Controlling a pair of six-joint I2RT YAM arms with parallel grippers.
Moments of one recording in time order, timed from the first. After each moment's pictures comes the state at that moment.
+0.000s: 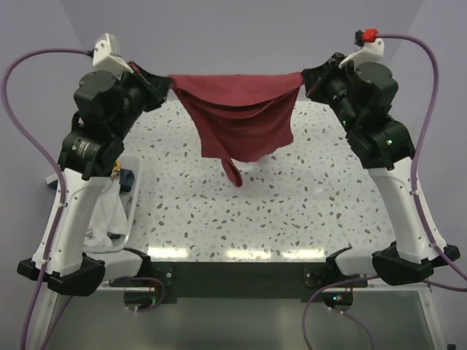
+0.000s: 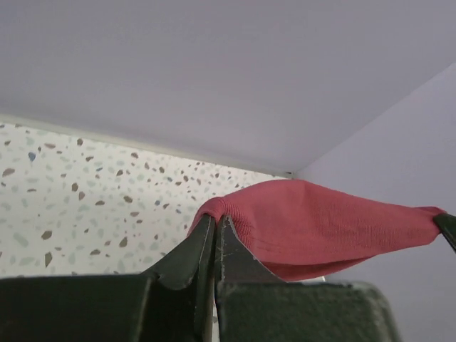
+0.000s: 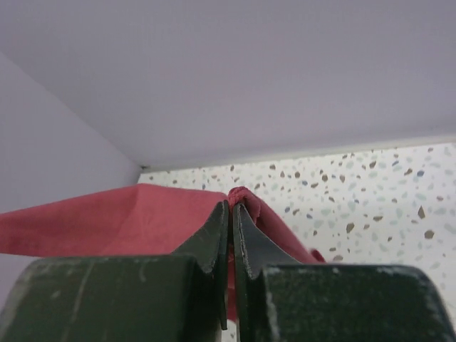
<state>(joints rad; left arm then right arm) -0.37 1.24 1.72 -0.59 -0.11 -0.62 0.45 1.34 1.82 -0.56 0.22 0.47</state>
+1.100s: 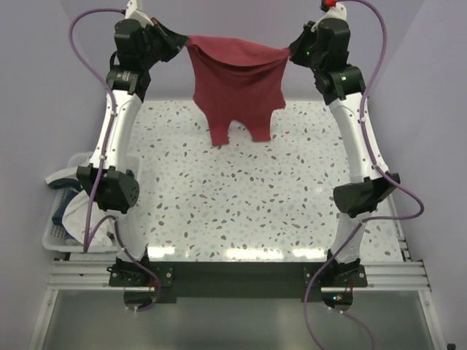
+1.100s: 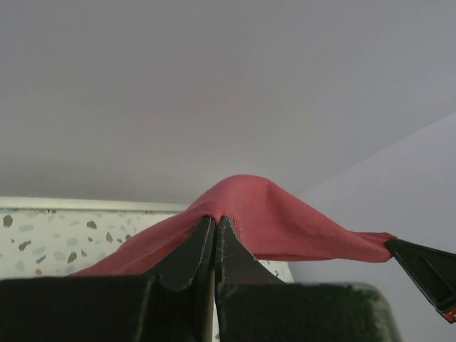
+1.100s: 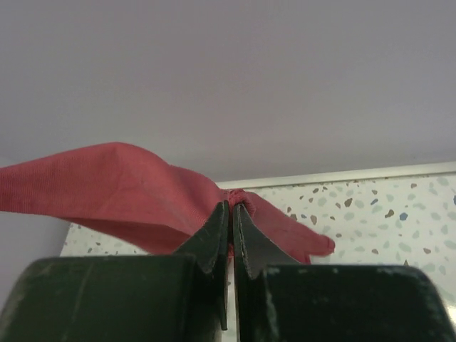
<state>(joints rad) -0.15 2.01 2.34 -0.38 0.24 -0.74 0.29 1.98 2.45 -0.63 0.15 0.40</state>
